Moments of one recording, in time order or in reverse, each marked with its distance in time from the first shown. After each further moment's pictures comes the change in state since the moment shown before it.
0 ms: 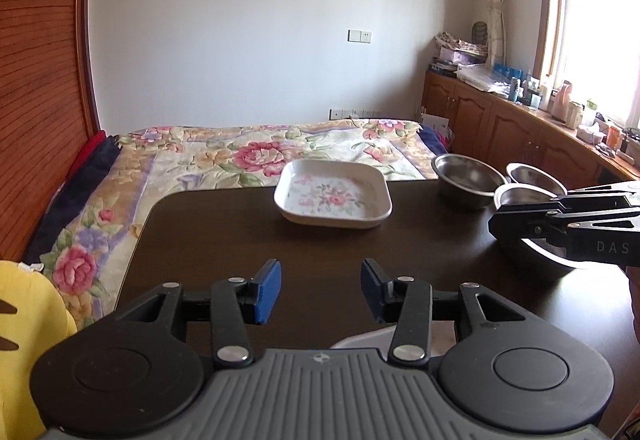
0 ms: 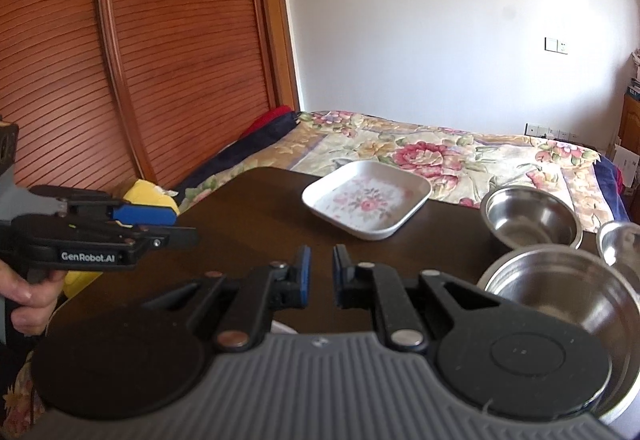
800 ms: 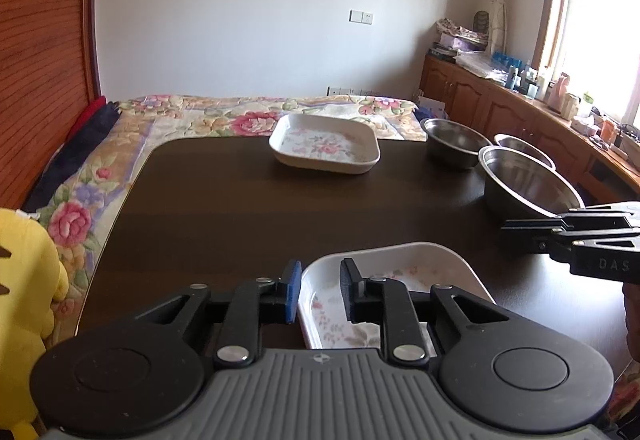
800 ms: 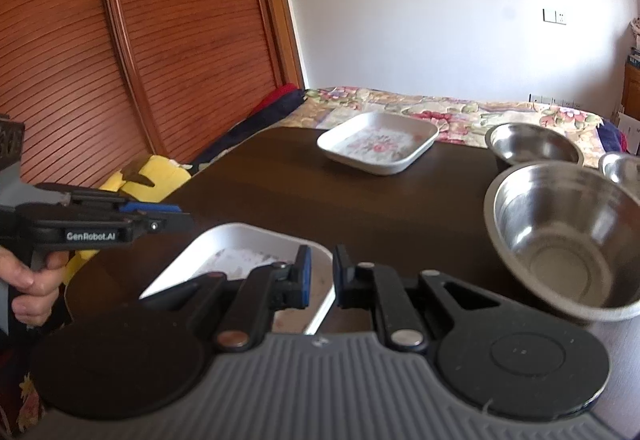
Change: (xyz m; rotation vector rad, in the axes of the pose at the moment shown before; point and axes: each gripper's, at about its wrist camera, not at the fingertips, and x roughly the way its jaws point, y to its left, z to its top) left arm -0.022 -0.006 -0.042 -0.043 0.059 -0.020; right arm -0.021 0.011 -0.047 0.048 0.044 0.024
